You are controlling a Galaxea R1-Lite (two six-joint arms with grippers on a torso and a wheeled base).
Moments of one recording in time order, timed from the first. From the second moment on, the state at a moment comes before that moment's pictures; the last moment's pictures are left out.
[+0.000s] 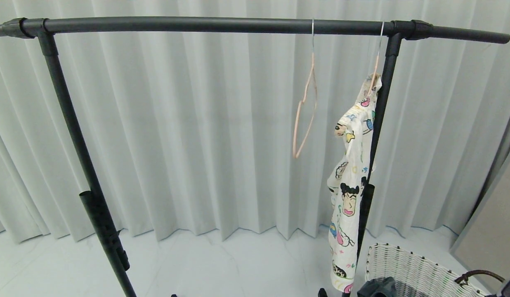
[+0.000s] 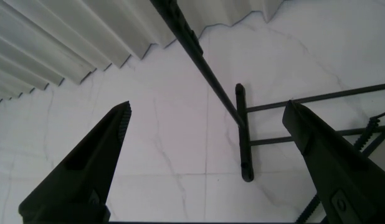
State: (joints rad) left arm -0.21 0.64 0.00 -0.05 0.36 0.30; right arm 0.23 0.98 -0.04 -0.22 0.07 -0.35
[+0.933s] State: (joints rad) left arm -0.30 0.73 0.00 -0.05 0.36 0.31; right arm 0.35 2.01 -0.24 -0.73 0.06 -0.38
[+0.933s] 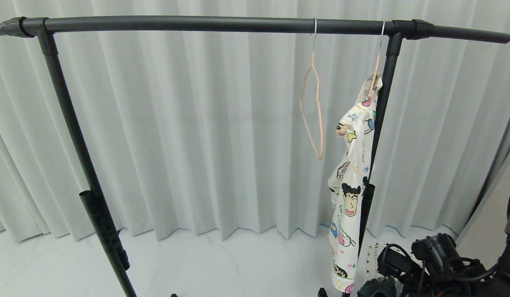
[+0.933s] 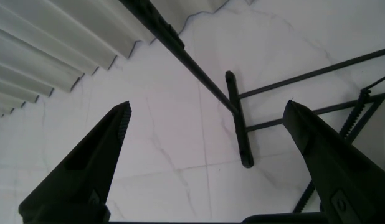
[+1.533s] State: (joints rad) left arm -0.31 0.73 0.00 -0.05 0.36 0.31; right arm 0.34 2.10 -0.22 -0.88 -0.04 -0.38
